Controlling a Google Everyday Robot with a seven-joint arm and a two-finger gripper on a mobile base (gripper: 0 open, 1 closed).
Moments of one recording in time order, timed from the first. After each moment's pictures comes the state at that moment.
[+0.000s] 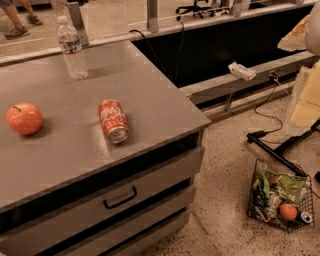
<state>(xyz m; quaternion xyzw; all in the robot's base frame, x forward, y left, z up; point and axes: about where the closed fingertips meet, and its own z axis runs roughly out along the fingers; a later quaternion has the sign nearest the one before) 0.440 -0.215 1.025 -0.60 0.78 -0.04 0.17</state>
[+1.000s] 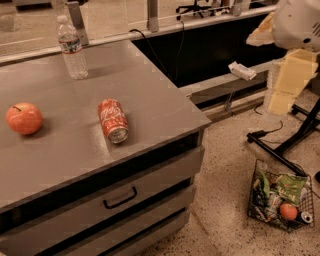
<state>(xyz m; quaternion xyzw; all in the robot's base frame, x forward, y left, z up) 0.472 -0.188 1.018 -0.66 0.73 -0.03 0.16</state>
